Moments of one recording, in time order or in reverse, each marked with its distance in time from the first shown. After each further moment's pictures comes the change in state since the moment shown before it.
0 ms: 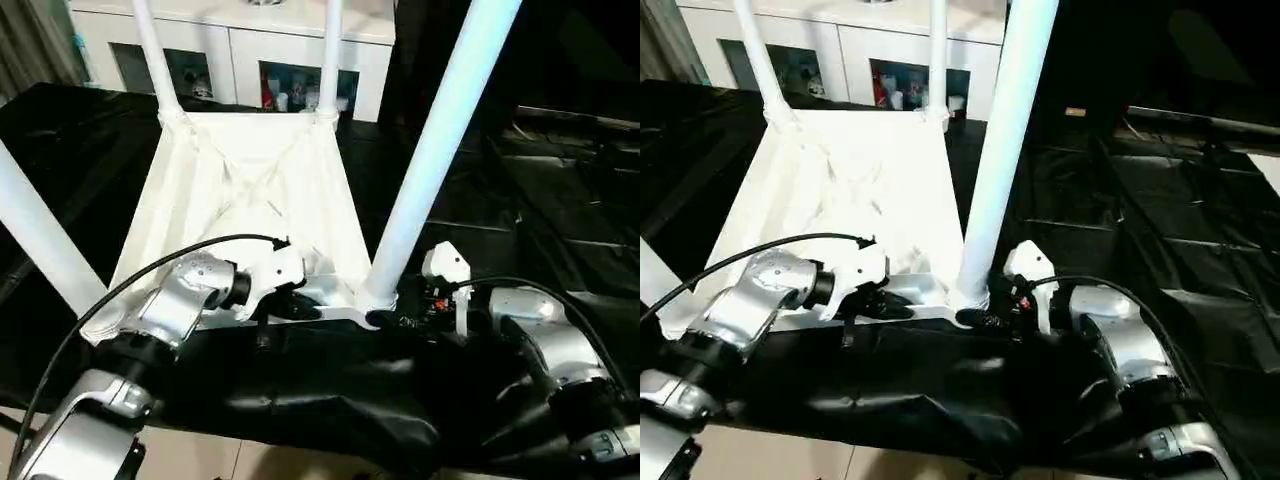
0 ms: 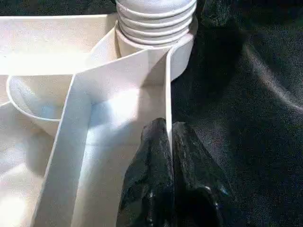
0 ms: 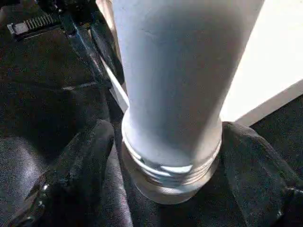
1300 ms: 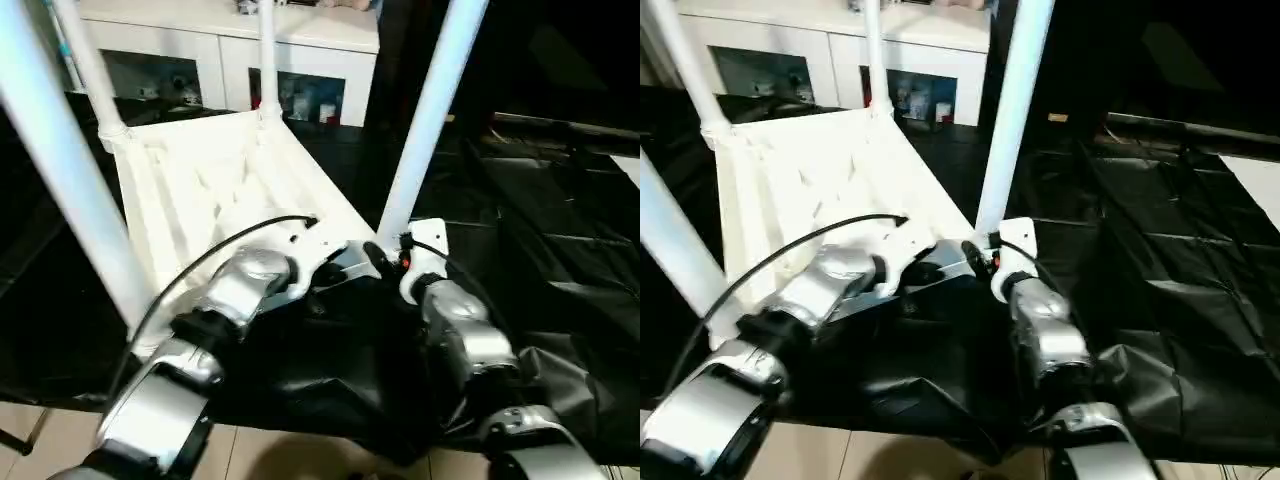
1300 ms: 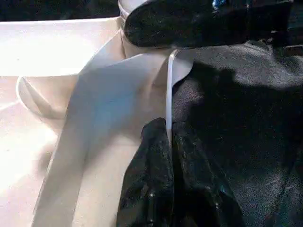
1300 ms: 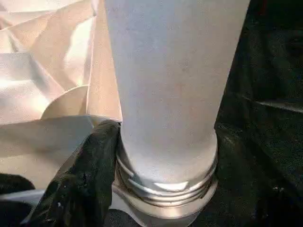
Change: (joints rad) left arm -0.185 -0.260 0.039 0.309 0.078 0.122 0.476; right arm -0.109 0.360 -0.185 0.274 -0.091 -0.099 -0.884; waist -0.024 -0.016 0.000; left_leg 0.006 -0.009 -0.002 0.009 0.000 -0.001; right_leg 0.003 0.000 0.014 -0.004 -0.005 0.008
